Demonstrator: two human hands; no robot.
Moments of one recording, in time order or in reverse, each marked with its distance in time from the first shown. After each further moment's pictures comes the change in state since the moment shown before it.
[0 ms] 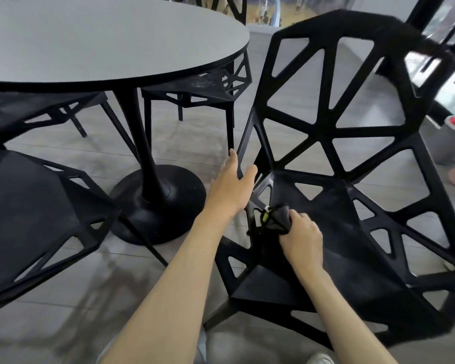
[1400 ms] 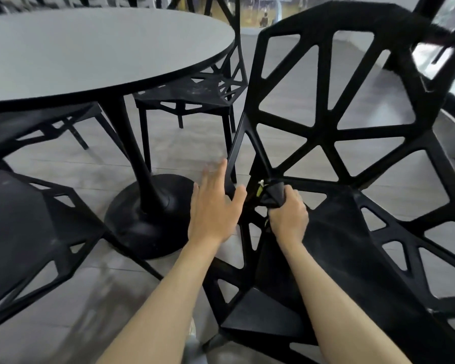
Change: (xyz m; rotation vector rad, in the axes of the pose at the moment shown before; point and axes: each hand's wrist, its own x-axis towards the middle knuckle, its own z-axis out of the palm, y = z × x) left_hand 0.029 -0.036 0.026 0.246 0.287 0.265; right_hand 0.088 -0.015 0.037 0.361 0.150 0.076
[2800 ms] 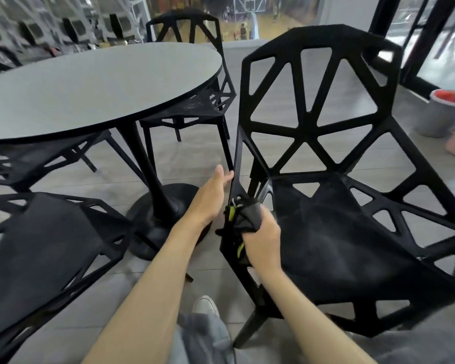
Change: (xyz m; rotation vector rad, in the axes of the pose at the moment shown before) left_hand -0.018 -0.010 -0.054 -0.332 -0.348 -0.139; right_hand -0.155 -0.089 -0.048 0.542 -0.082 0.007
